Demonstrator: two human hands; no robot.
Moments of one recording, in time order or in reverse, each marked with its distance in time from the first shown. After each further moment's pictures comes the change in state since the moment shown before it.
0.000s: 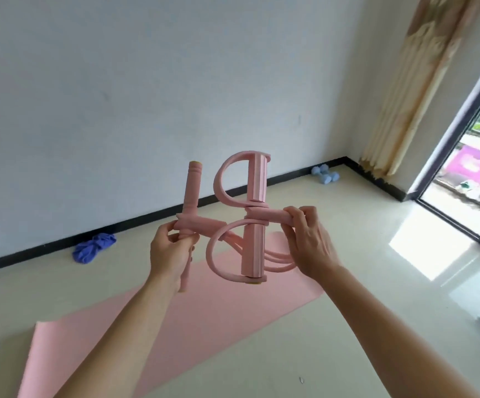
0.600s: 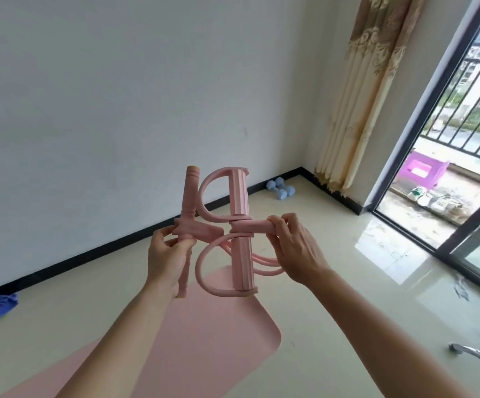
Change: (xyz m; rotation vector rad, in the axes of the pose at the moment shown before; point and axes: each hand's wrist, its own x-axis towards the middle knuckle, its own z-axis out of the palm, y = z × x) left_hand 0.205 0.041 0.376 -0.006 -0.133 -0.038; right_hand 0.202 0.335 0.025 -0.162 -0.109 0.039
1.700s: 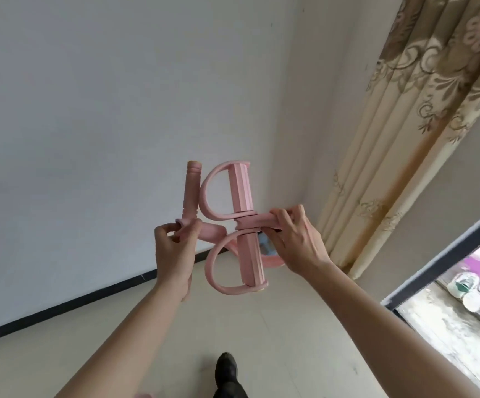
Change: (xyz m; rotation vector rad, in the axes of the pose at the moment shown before) left_hand 0.530 0.152 0.666 -0.114 0.160 -0.036; right_hand 0.593 0.636 0.133 0.033 -0.134 0.044
